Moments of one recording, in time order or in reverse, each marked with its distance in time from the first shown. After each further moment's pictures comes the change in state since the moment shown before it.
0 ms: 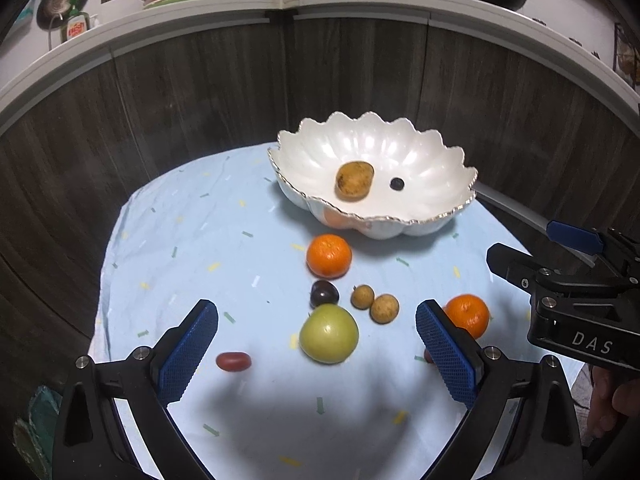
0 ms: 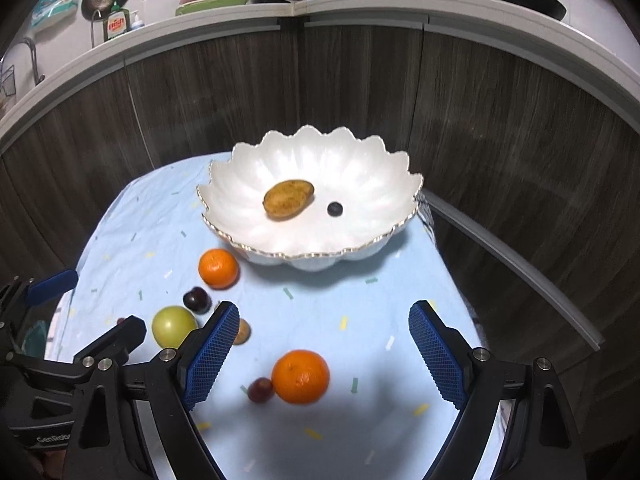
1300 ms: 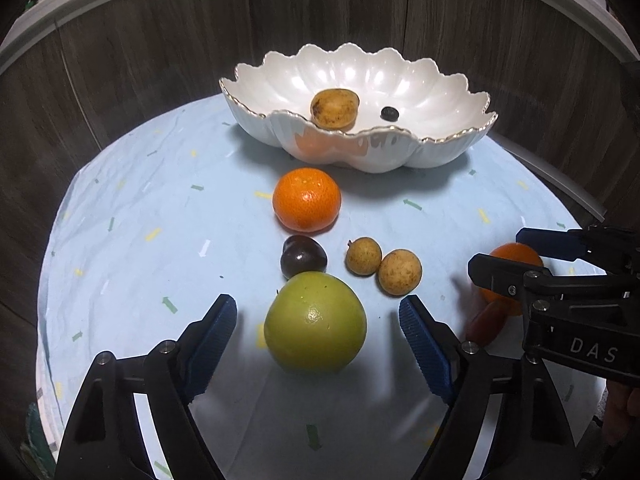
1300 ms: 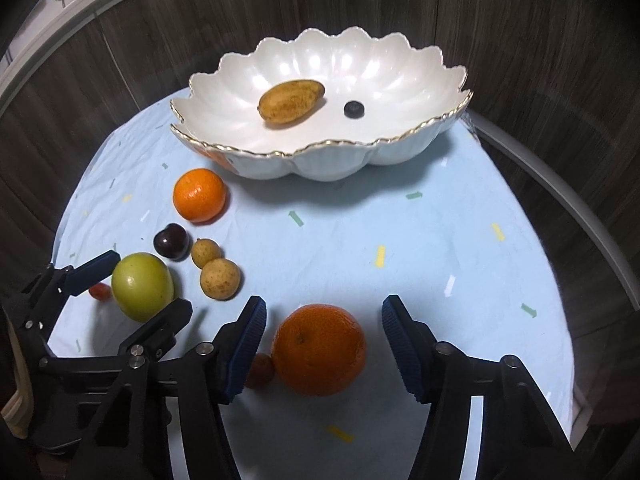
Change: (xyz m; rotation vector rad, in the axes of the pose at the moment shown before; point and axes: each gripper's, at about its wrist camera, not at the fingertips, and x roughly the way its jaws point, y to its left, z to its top) left arm 0.082 -0.009 -0.026 0.084 0.126 -0.064; right arm 0.080 0.006 -0.029 0.062 0.248 0.070
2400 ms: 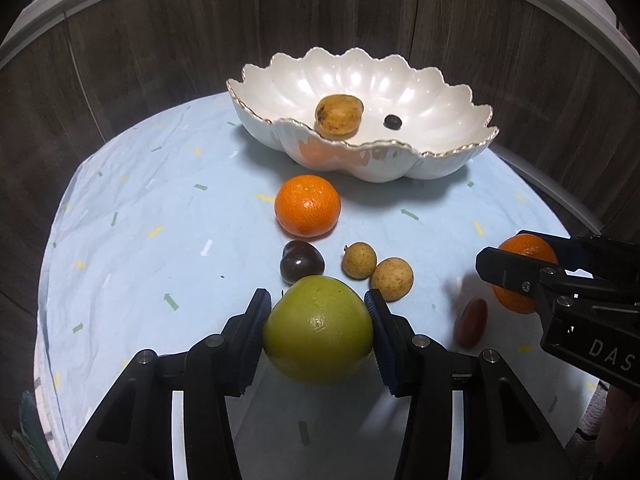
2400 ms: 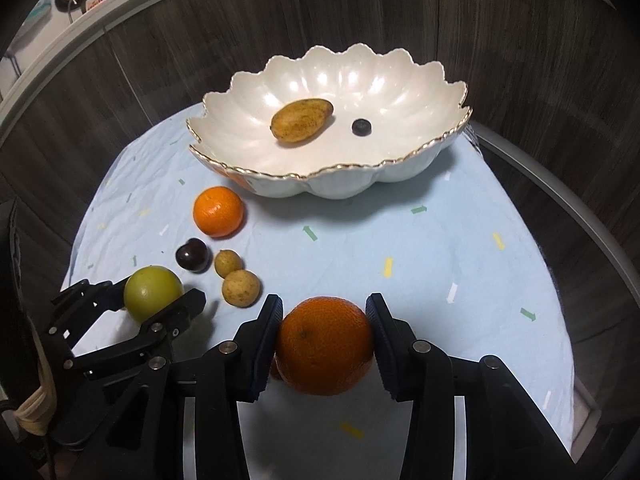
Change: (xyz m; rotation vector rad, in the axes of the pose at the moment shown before) left arm -0.011 0.002 0.008 -0.046 0.002 -0.007; right arm -0.025 0.003 0.004 0.009 -0.061 0.042
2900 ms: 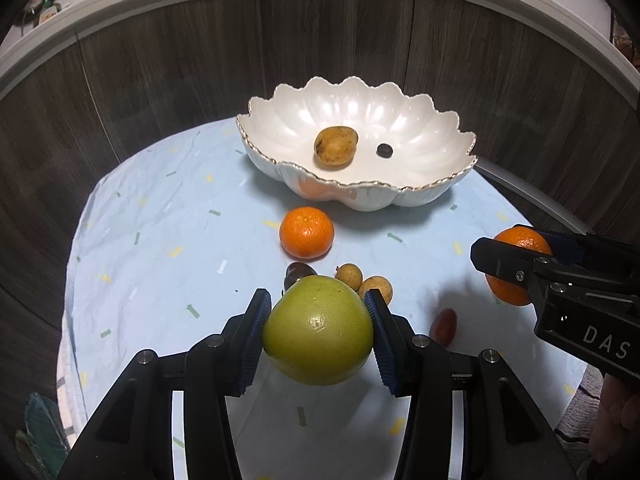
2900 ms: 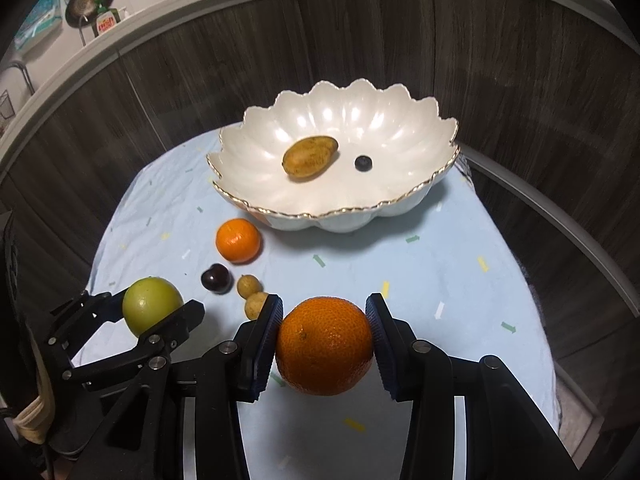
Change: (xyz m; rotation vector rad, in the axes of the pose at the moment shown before) left arm -0.037 -0.007 0.012 0.006 -0.047 0.018; right arm -0.033 0.001 0.009 0.003 -0.077 0.017
